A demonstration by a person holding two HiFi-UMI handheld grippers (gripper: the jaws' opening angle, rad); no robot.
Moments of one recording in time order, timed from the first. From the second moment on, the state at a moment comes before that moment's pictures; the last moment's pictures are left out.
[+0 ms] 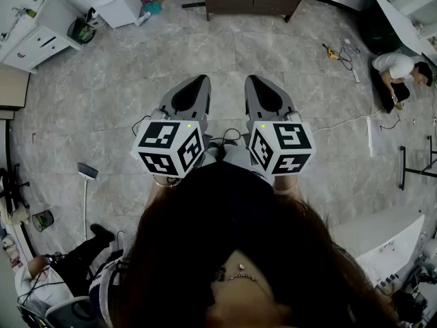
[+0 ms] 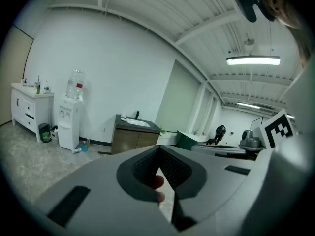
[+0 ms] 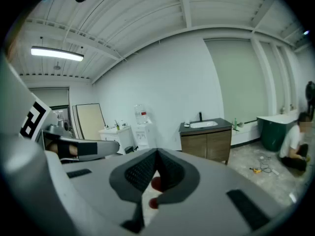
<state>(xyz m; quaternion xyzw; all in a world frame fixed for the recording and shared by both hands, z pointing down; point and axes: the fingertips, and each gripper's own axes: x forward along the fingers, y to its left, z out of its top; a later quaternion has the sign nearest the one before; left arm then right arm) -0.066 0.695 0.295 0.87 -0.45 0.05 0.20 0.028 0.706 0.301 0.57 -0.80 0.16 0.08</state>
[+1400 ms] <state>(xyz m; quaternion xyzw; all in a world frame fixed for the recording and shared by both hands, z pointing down) -0.016 0.634 0.313 0.85 -0.48 0.06 0.22 0.090 0.640 0.307 0.54 -0.82 0.17 0.04</state>
